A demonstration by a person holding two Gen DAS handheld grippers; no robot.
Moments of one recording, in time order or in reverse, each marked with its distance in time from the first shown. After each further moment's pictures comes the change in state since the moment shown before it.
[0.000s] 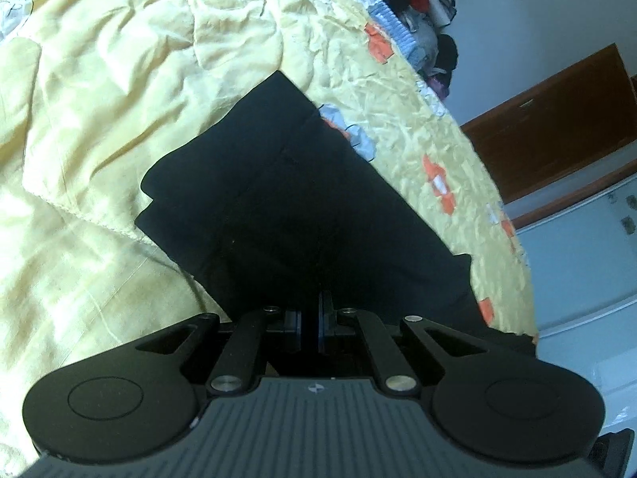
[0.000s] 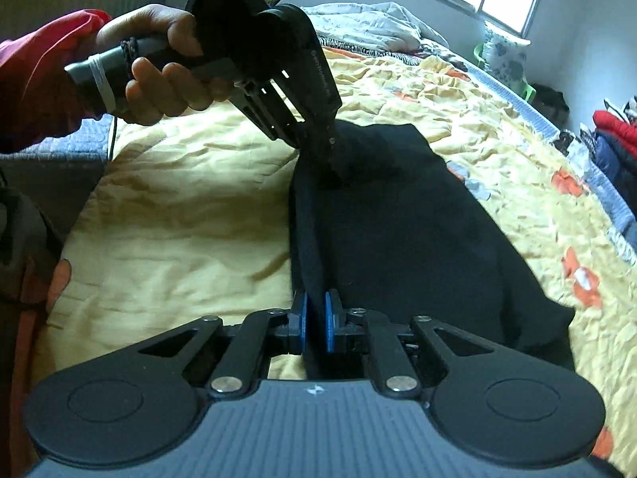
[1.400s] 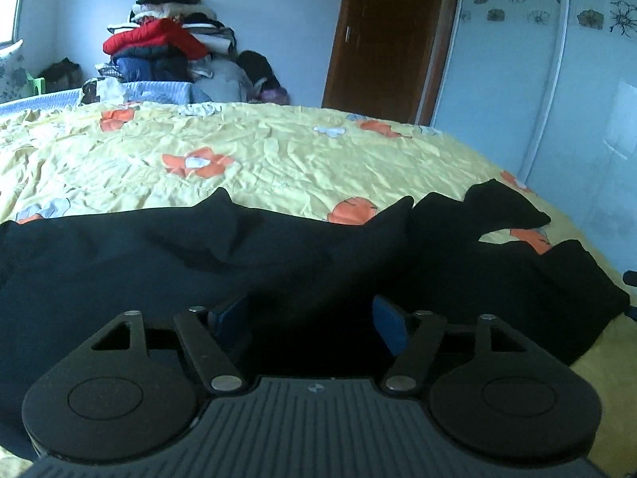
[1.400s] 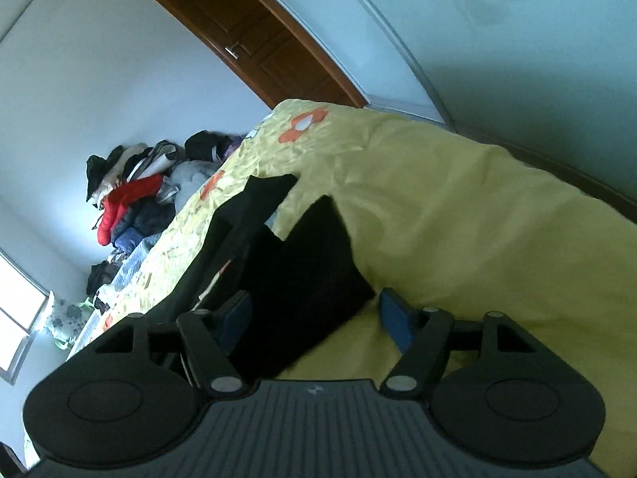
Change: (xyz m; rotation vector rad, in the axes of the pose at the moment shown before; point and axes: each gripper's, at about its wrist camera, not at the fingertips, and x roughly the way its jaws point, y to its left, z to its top) left arm 0.088 -0.192 -0.159 0.819 -0.231 -0.042; right arm -0.308 -0.017 -0.361 1.661 -0.553 -0.853
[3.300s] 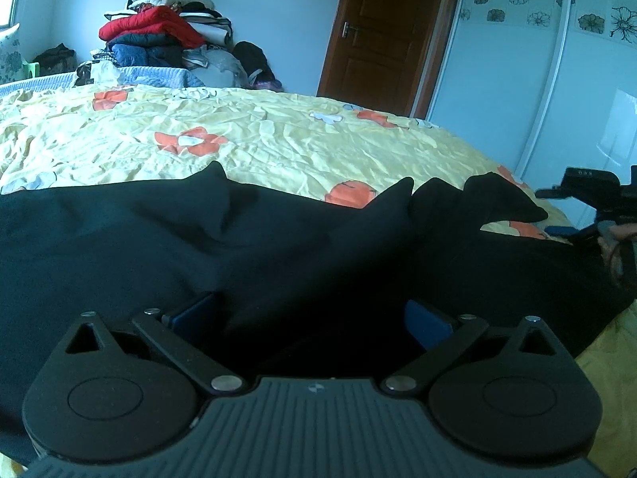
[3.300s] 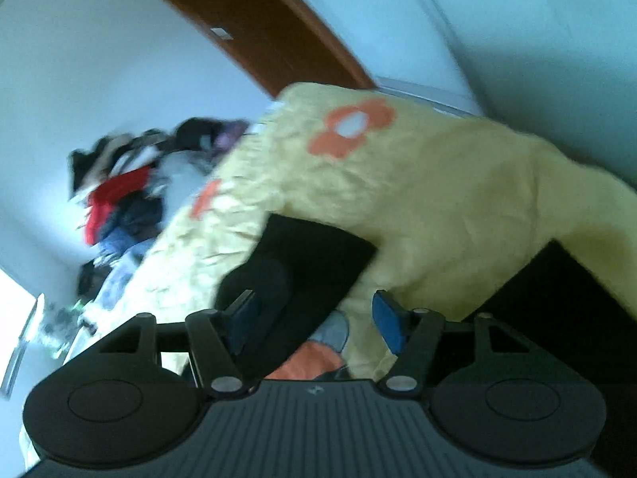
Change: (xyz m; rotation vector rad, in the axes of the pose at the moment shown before) left arm 0.012 0.008 -0.010 -0.027 0.022 -0.040; right arm 0.128 0.045 0.066 0.071 0.034 -0.034
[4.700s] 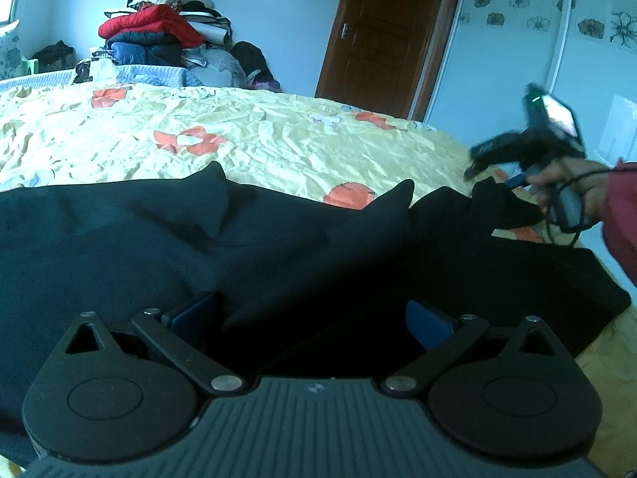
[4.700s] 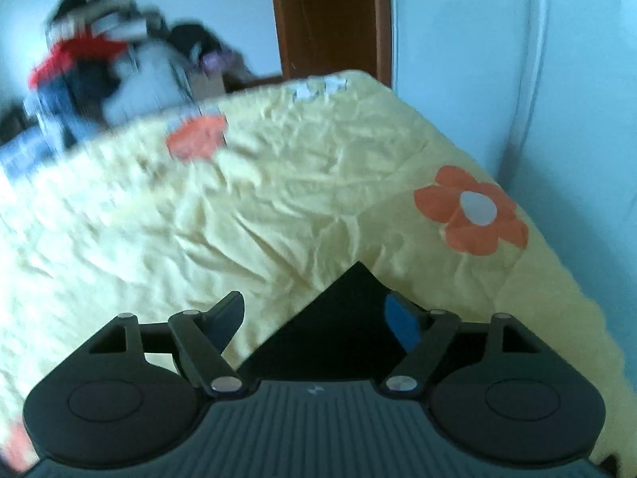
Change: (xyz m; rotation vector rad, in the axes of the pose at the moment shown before) left arm -0.002 0.007 0.000 -0.022 -0.008 -0.024; right arm 0.129 0.150 -0.002 -0.715 0.122 -0.420
